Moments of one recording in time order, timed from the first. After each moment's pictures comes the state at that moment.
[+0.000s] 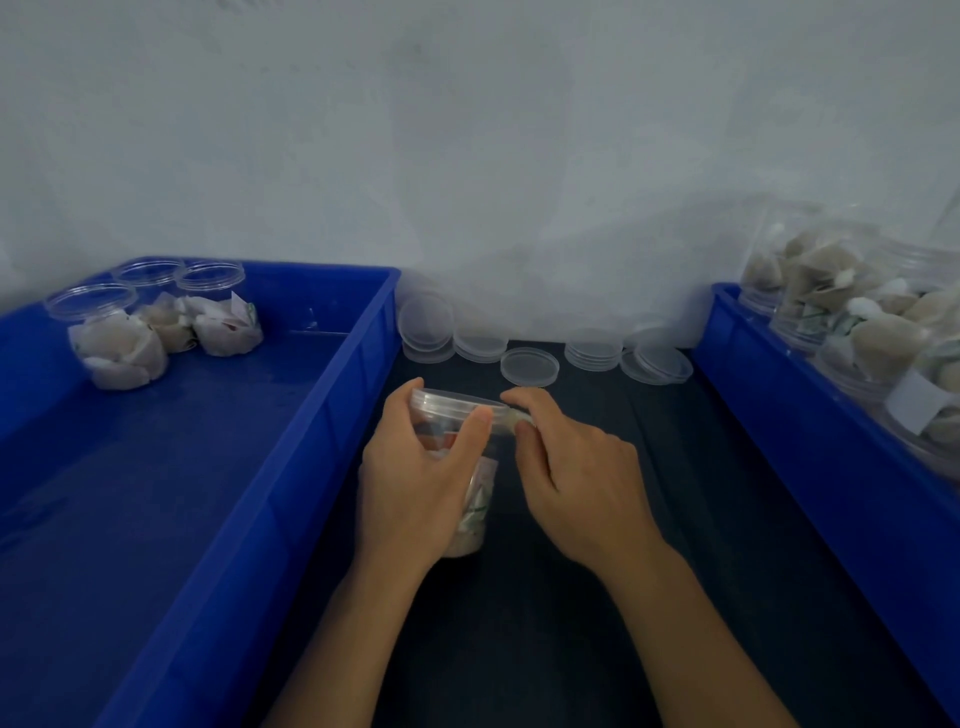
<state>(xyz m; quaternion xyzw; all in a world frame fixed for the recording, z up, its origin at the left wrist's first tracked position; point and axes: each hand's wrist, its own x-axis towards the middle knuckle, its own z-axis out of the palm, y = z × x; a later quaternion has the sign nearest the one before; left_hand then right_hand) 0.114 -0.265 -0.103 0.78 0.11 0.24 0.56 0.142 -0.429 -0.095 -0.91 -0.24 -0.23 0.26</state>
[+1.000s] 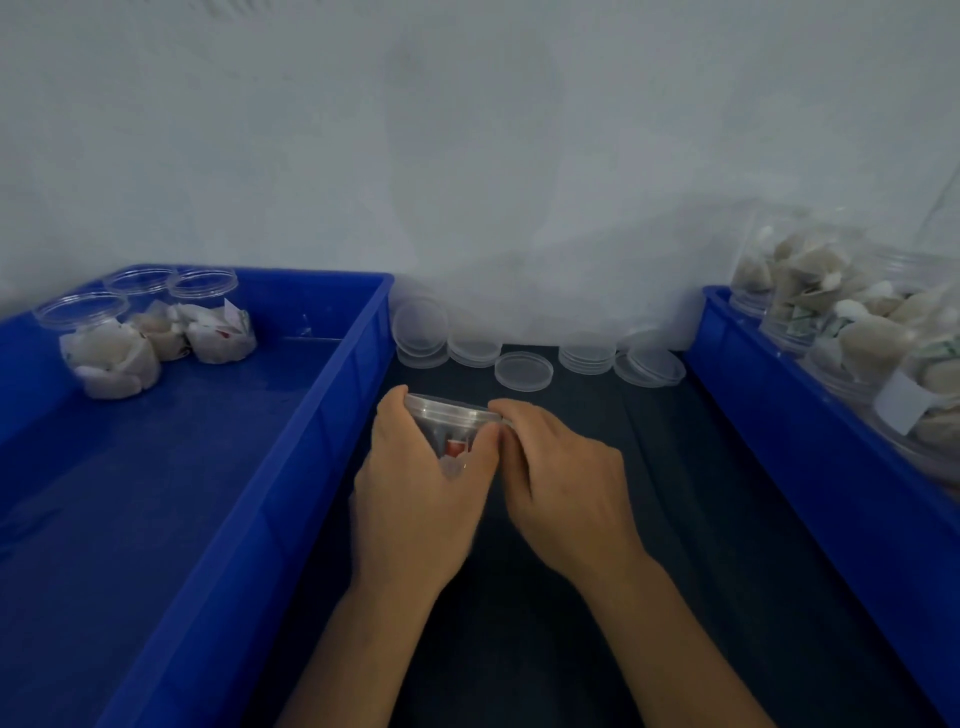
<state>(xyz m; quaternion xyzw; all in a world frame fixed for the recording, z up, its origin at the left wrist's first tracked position) 0.105 -0.274 -0.100 0.85 0.12 0.27 0.43 0.134 -0.419 -0.096 -0.87 -0.26 -0.32 0.29</state>
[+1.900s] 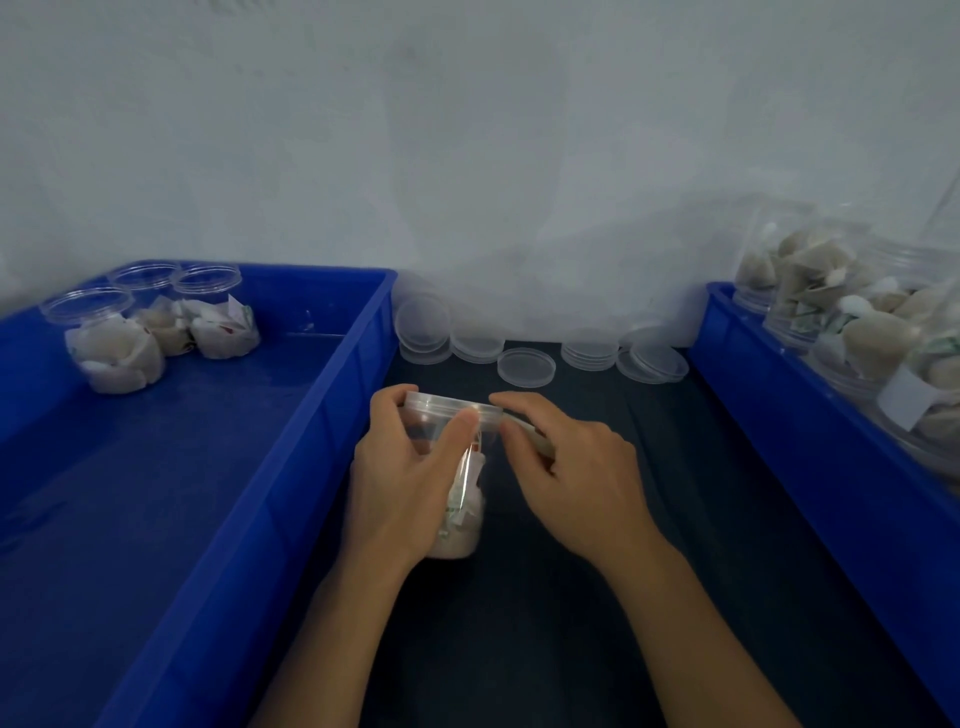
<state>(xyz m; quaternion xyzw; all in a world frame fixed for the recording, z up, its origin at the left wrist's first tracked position) 0.111 -0.255 -0.101 0.77 0.08 0.22 0.60 0.146 -0.433 -0.097 -0.89 -0.23 -0.22 0.31</state>
